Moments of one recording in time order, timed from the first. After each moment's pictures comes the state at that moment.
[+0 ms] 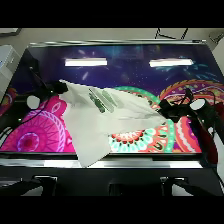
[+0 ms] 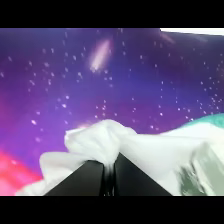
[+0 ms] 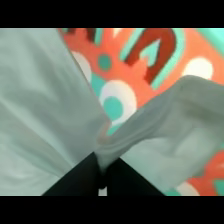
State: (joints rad) left arm -0.16 -1.30 1.03 1.36 -0.32 -1.65; right arm -0.15 -1.33 0.91 -0.97 0.82 1.73
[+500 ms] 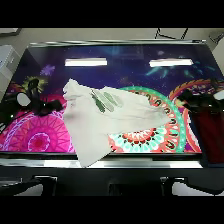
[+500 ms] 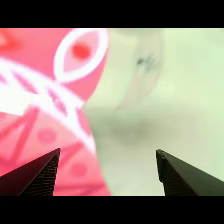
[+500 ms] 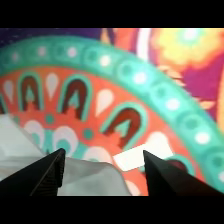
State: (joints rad) left arm 0.03 -1.31 1.03 1.36 -1.02 -1.71; right arm -0.42 -1.43 1.17 -1.08 0.95 1.58
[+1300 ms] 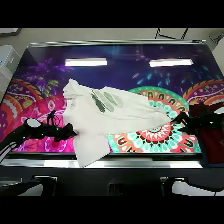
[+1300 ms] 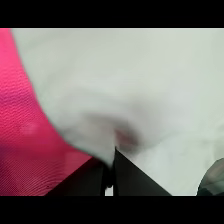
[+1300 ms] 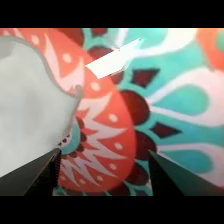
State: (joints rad) left arm 0.01 -1.27 0.60 0.78 -0.91 -1.46; right arm -0.50 -1.46 0.97 -1.05 1.20 1.44
